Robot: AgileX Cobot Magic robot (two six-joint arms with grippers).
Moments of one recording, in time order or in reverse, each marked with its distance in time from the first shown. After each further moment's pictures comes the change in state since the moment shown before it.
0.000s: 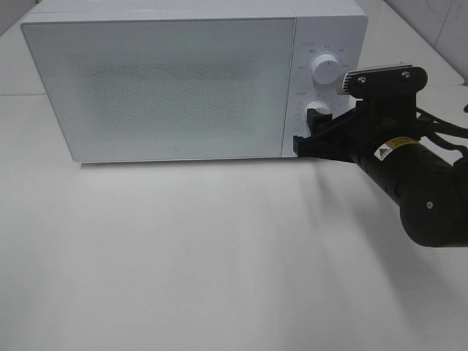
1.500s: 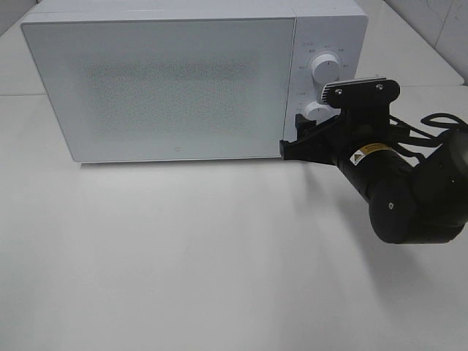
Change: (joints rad) left arm 0.000 0.000 0.000 0.000 0.000 0.001; right arm 0.000 0.157 -0.099 0.001 -0.072 0.020
